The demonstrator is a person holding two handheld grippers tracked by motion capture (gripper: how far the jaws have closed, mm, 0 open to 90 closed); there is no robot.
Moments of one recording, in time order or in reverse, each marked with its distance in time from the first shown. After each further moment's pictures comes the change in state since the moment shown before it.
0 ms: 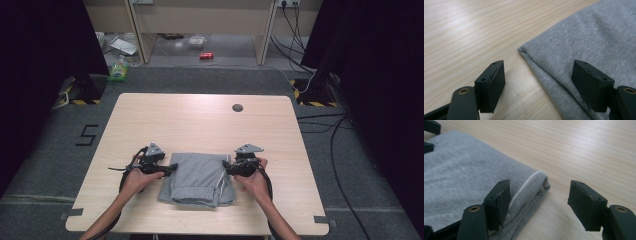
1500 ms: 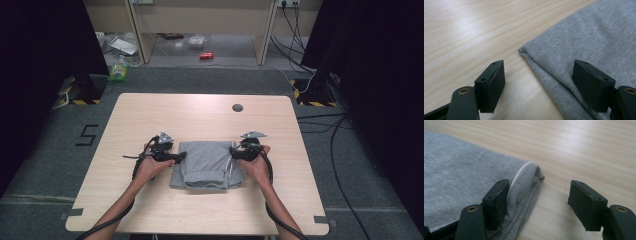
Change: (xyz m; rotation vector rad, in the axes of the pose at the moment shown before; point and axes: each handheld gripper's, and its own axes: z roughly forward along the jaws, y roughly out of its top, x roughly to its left) left arm 0.006 0.036 0.043 -0.002 0.044 -0.022; right arm -0.048 0.023 0.034 0.024 -0.086 0.081
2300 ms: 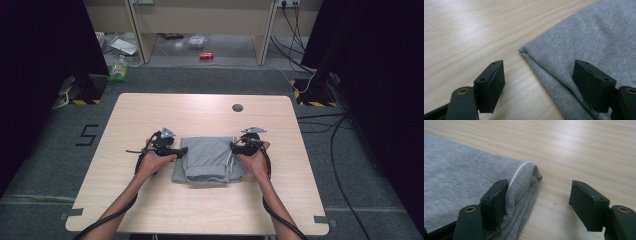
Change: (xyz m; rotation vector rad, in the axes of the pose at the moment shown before) left arm 0.007 0.010 0.011 0.000 0.006 -0.004; right arm -0.008 0.009 0.011 -0.012 -0.031 0.027
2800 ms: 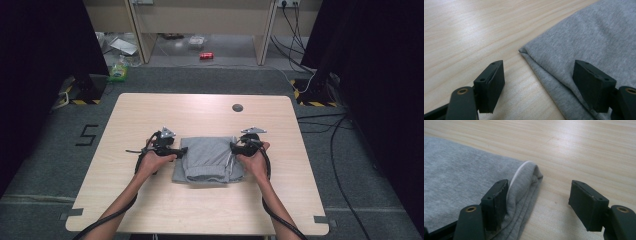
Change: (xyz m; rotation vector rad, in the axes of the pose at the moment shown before) left arm 0.000 0.000 0.000 0.000 0.000 -0.001; right arm 0.002 -0.001 -0.001 -0.002 -0.008 0.009
